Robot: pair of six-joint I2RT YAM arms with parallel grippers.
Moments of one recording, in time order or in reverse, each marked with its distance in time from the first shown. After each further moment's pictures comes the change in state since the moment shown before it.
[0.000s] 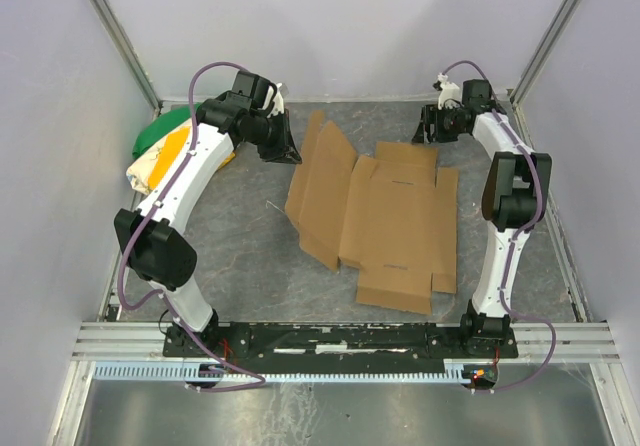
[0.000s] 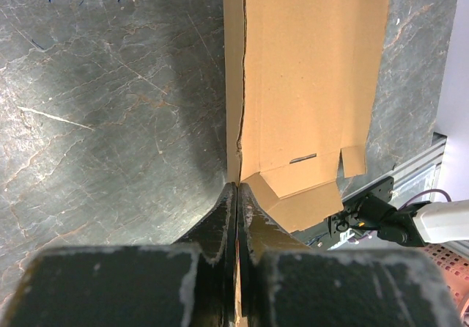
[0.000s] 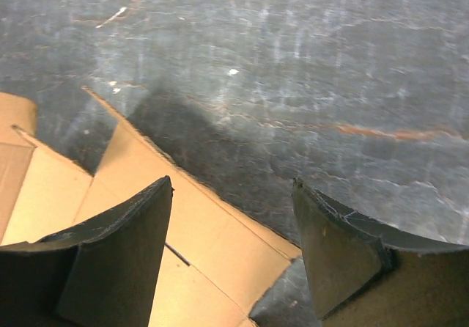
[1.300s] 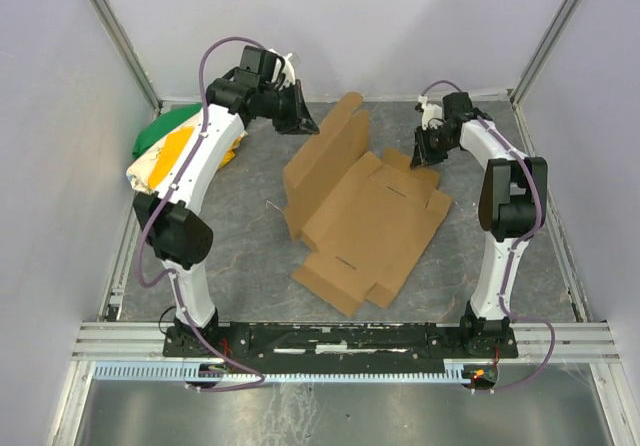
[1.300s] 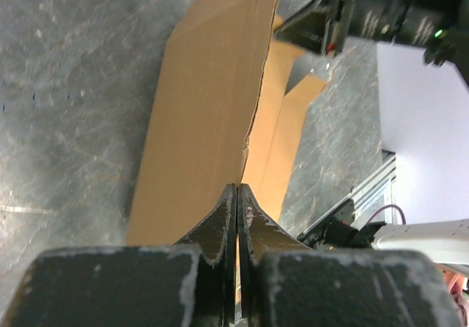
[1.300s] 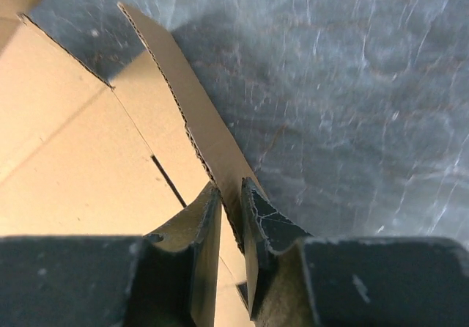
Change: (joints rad) left arm -0.001 0.159 0.250 0.045 0.090 -0.036; right arm 0.091 -0.119 -0.170 -0.129 0.070 -0.034
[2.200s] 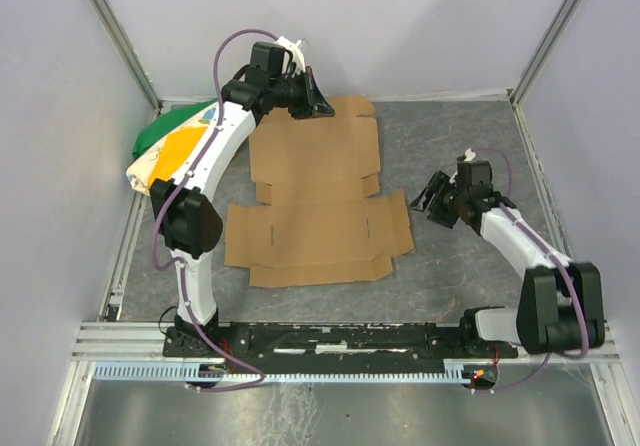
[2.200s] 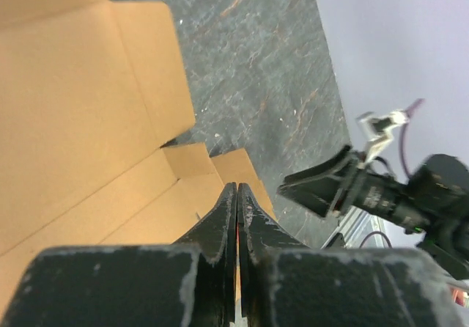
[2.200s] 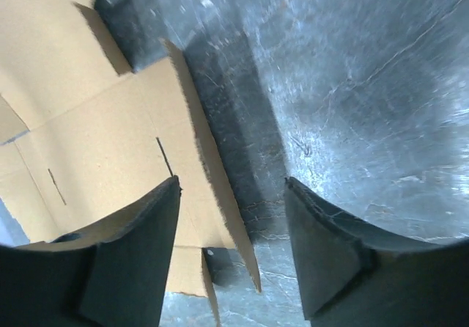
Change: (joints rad) left arm 0.000 0.137 0.082 0.291 0.093 -0.039; right arm 0.063 -0.764 -0.930 0.346 0.201 0.802
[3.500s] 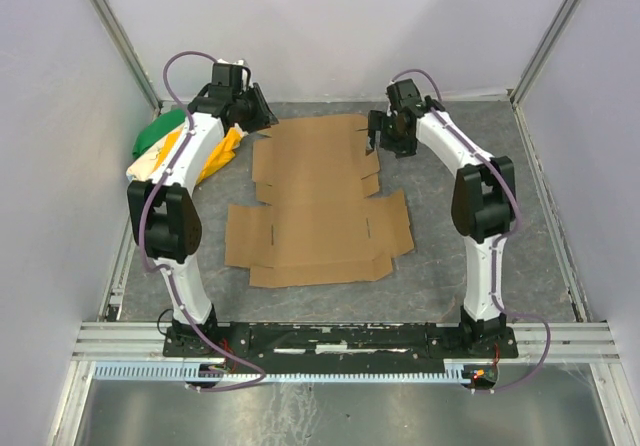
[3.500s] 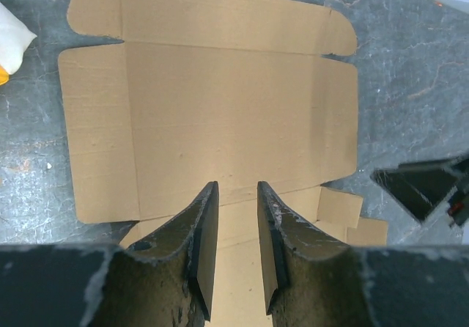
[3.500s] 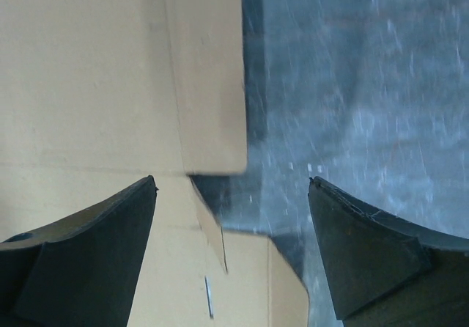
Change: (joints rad) left arm 0.197 -0.101 -0.333 0.080 -0.338 0.008; right arm 0.208 0.762 1.080 -0.439 0.217 -0.263
